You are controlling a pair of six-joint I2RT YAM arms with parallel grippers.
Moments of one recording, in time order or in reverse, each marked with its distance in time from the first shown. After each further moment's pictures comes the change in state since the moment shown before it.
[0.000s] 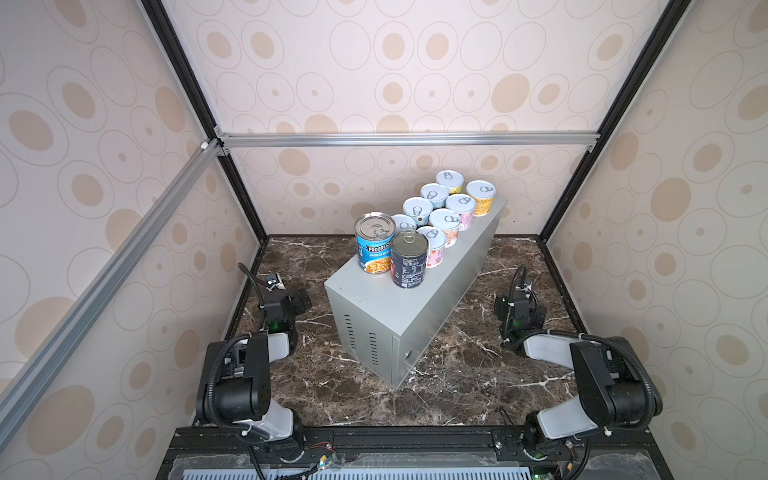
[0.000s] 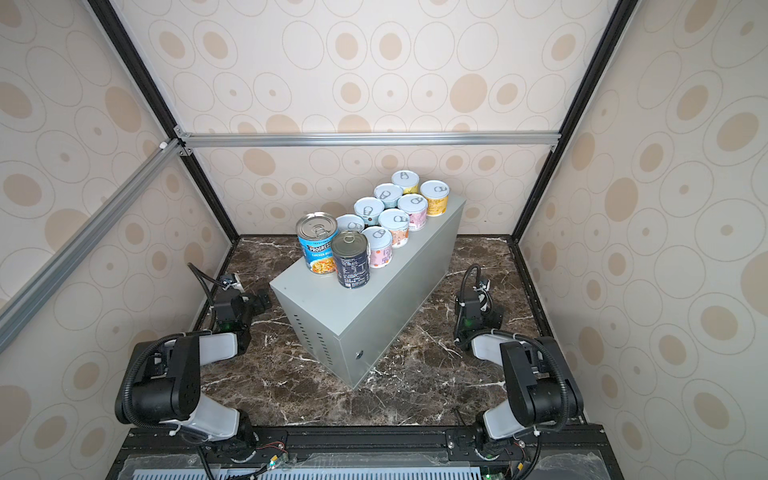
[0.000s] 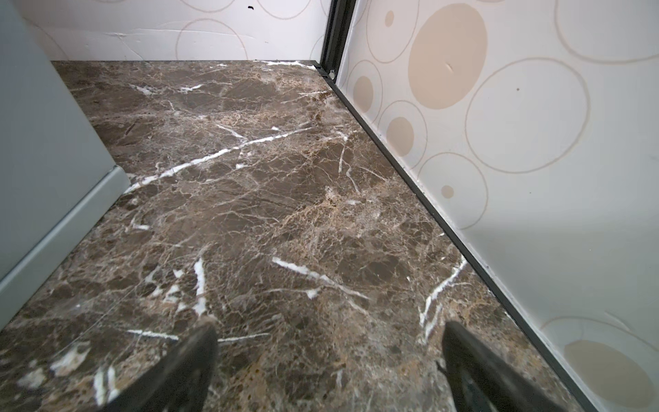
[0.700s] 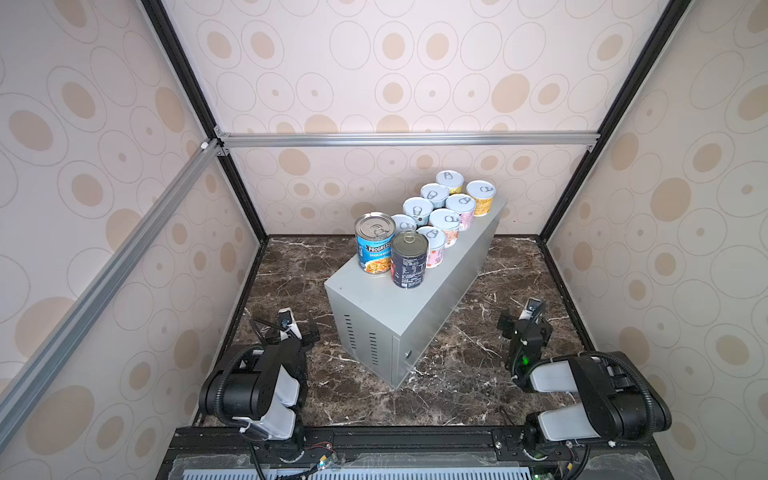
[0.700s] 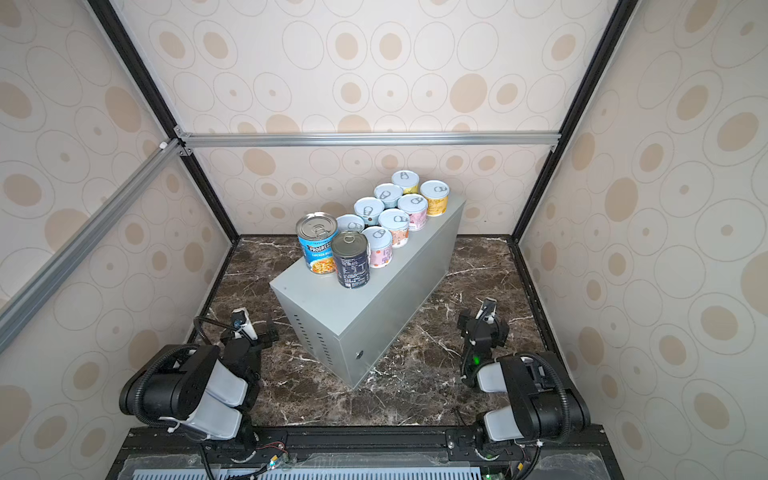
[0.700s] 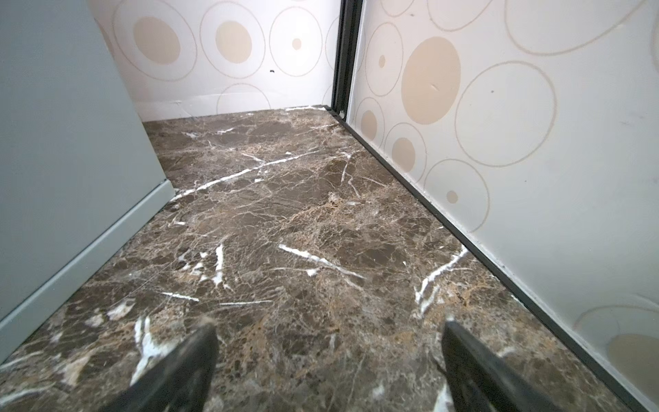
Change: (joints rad) left arm -0.193 0.018 -0.513 0.798 -0.183 0.156; right arm -0.008 -0.082 -0.396 0.587 -0.084 -0.035
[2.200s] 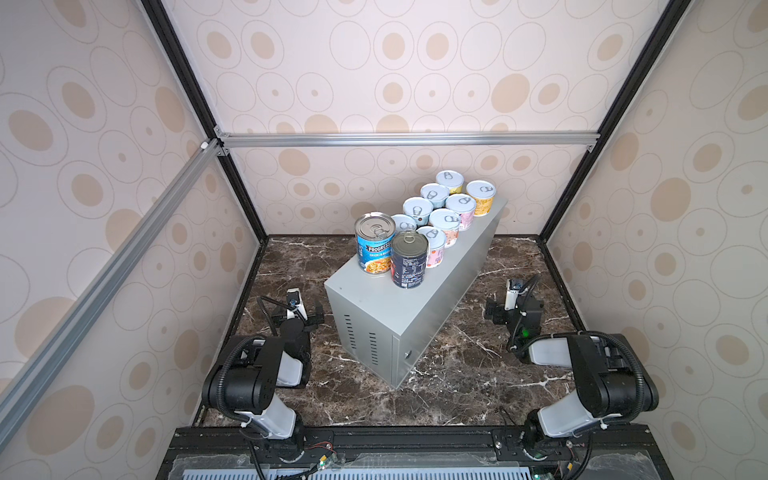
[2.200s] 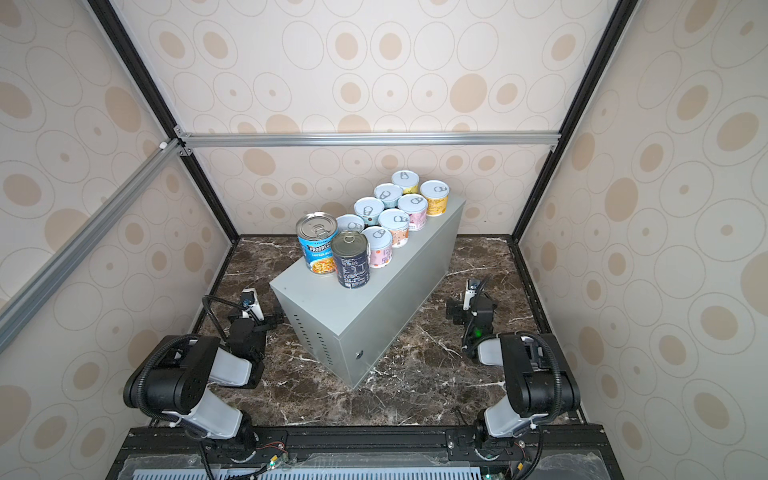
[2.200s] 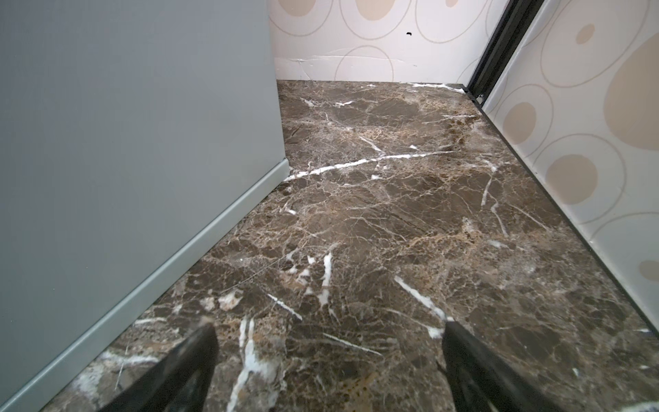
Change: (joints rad) left arm 0.012 0.024 0.200 -0.158 0.043 0.055; right arm -0.094 0.116 0.295 -0.320 -0.472 -0.103
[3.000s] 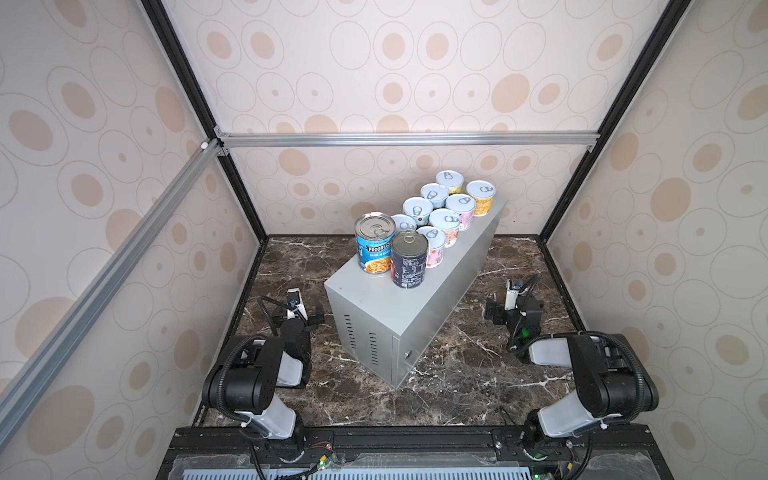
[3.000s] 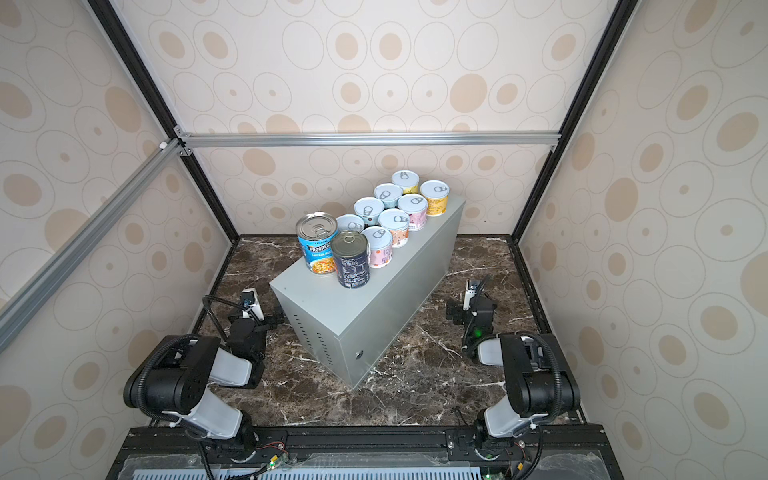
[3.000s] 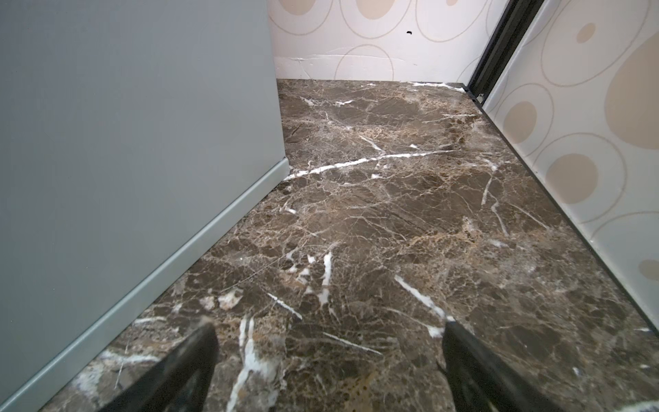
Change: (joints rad) left arm -0.011 0.000 0.000 0.001 -0.008 0.001; right arm 0.000 0.000 0.000 0.000 0.000 0.000
